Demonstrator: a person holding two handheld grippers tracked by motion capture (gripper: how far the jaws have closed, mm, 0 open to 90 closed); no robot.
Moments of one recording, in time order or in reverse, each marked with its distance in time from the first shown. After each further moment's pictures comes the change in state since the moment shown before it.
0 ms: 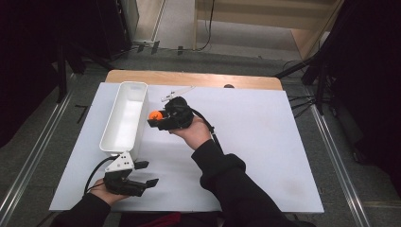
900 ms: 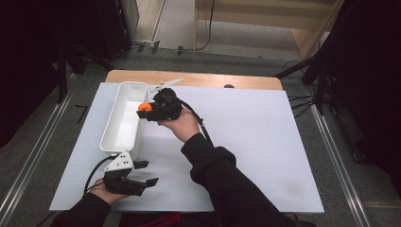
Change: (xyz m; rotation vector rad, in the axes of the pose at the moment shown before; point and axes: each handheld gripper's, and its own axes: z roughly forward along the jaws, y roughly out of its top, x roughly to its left) left arm 0.002 0.000 -0.001 -0.004 -0.004 -0.014; right arm -0.001 0.029 0.026 -0.020 0.016 0.017
